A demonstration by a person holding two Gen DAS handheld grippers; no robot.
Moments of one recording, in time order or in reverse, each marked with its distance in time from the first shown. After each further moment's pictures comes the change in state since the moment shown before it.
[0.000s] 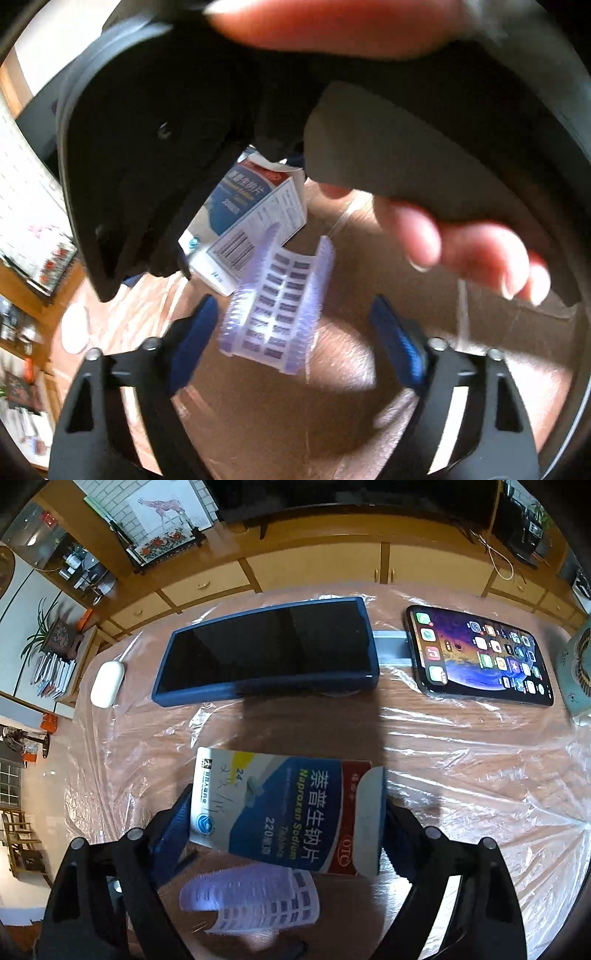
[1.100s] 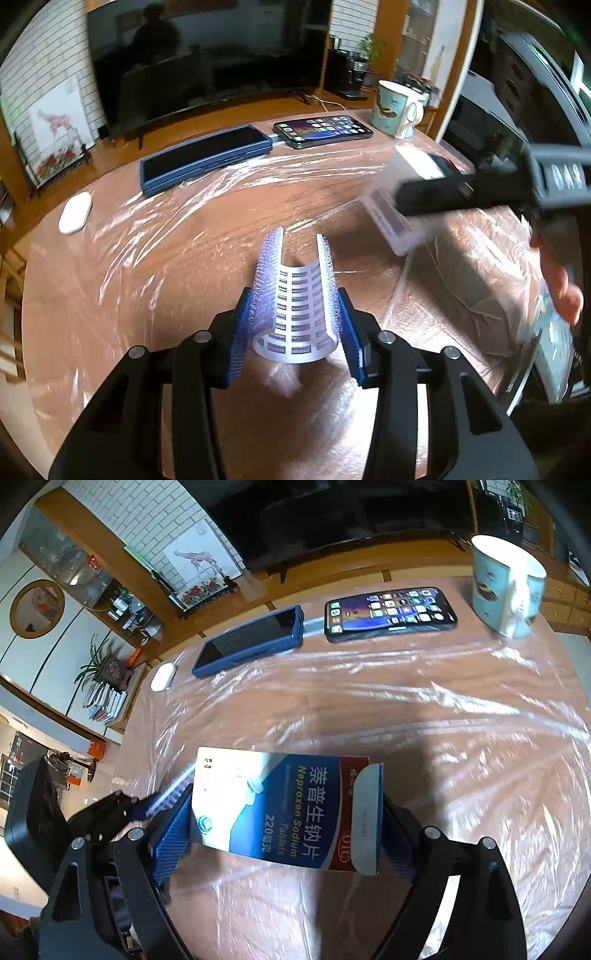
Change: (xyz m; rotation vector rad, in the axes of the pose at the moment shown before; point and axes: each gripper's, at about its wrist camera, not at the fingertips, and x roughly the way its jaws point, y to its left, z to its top) left arm -0.047 0.016 -0.036 -0.414 -0.020 -0.045; right arm -0.093 -0.079 -0.119 0.008 -0.207 0.166
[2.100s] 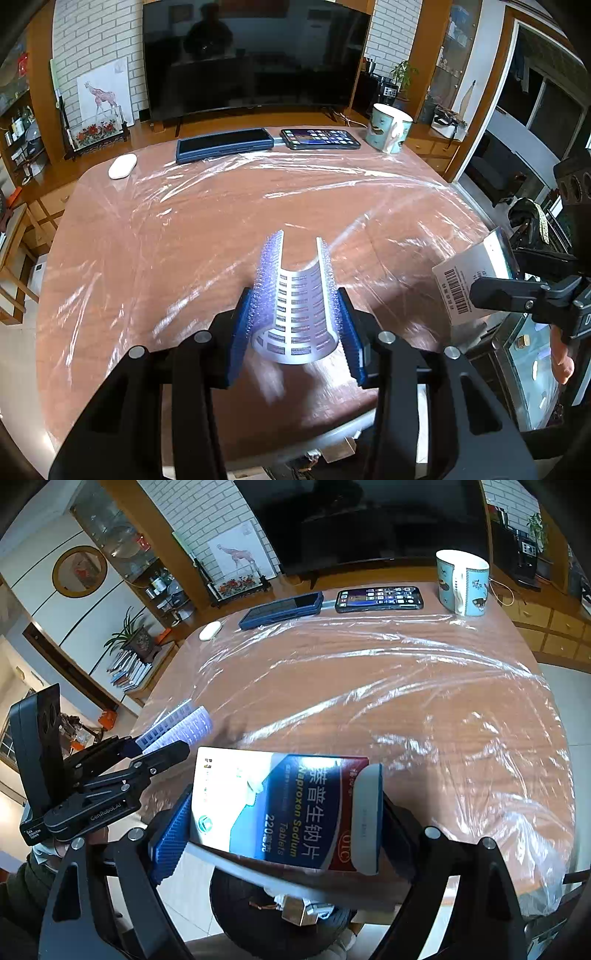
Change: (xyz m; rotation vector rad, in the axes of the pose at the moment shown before) left arm -0.071 -0.061 -0.051 -0.151 -0.059 0.069; right arm -0.093 -0.003 -0.119 -0.149 -0.030 0.041
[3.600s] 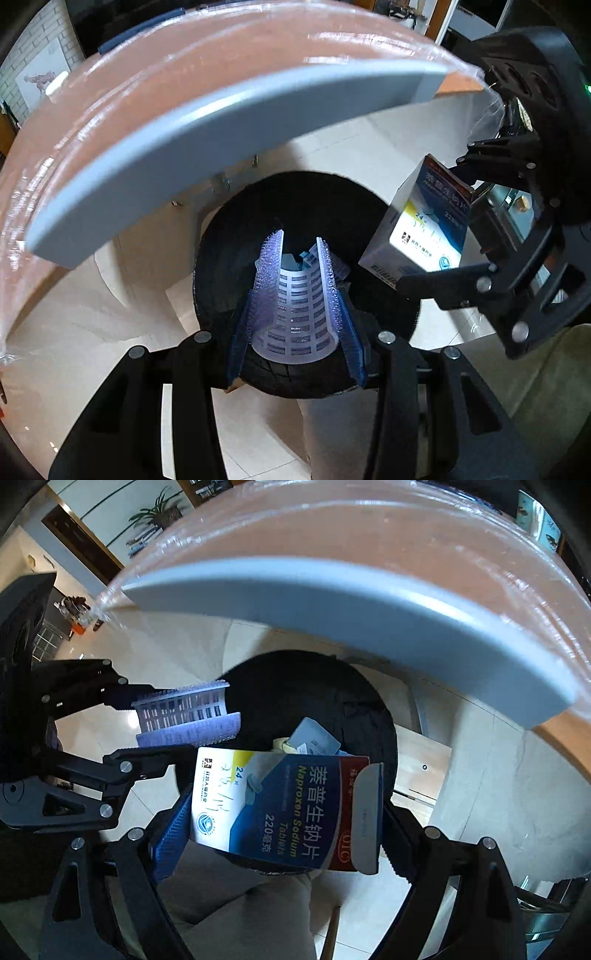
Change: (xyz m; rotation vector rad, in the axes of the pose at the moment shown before) left arm 0.045 -0.055 -0.154 0.210 0.348 -0.045; right arm 0.081 0.034 -0.145 -0.260 0.355 -0.048
